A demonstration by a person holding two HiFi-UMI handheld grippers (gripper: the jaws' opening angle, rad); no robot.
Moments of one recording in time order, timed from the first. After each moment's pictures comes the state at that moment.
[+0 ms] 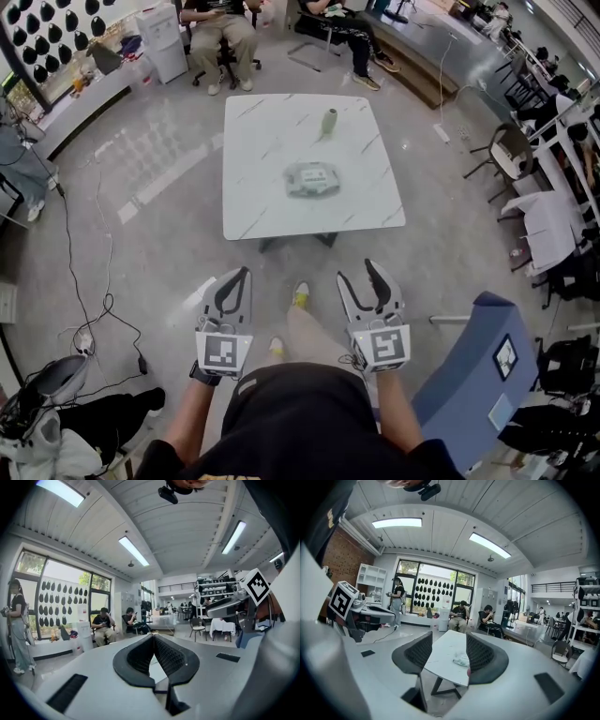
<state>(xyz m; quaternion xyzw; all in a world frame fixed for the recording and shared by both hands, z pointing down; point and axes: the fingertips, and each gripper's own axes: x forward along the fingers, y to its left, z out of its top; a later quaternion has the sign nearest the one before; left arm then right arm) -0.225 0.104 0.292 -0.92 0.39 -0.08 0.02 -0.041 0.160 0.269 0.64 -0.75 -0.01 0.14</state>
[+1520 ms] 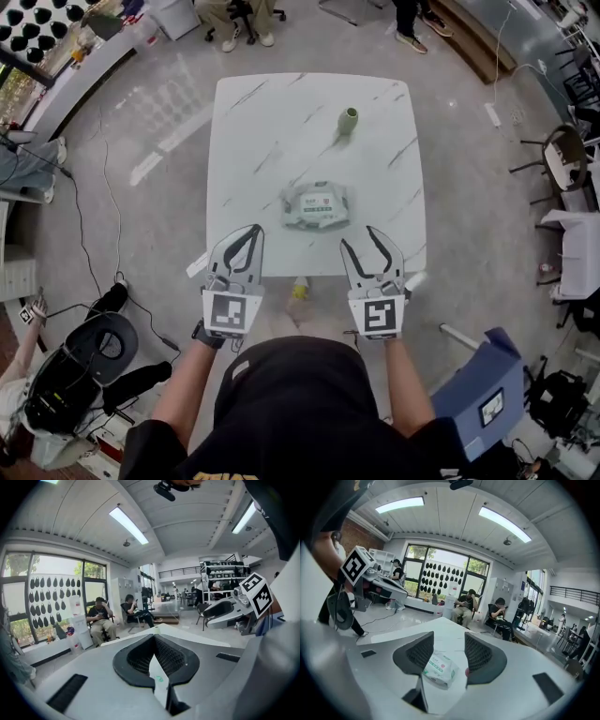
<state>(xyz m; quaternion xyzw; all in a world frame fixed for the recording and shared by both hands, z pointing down) -0.043 -0.191 0.362 -0.90 0.40 -0.17 0.01 0.118 -0.141 0.387 0.56 -0.79 -0.03 0.25</state>
